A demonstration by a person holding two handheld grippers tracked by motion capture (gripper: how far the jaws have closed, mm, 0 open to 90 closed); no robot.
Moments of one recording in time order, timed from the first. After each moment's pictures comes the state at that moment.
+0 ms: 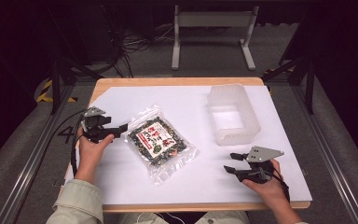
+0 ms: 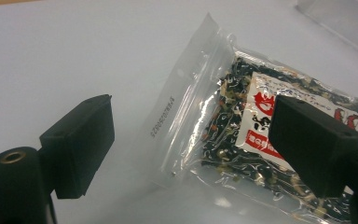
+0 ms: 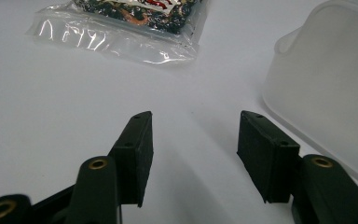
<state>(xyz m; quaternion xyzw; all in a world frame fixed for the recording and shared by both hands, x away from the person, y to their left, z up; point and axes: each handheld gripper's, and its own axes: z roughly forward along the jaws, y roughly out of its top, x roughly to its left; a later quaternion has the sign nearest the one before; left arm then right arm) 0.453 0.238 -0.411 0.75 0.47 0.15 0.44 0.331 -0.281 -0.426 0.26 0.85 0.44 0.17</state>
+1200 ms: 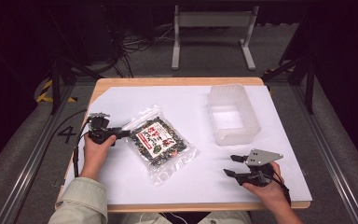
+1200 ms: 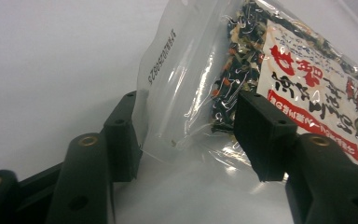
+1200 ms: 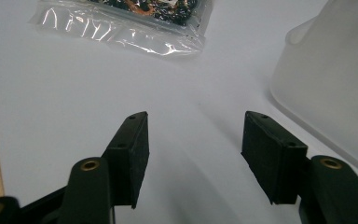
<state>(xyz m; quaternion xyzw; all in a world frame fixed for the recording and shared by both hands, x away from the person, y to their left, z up) 0.474 0.243 -0.451 0.76 0.50 0.01 0.42 0.325 -0.279 -0.429 0.25 0.85 0.43 0.17</state>
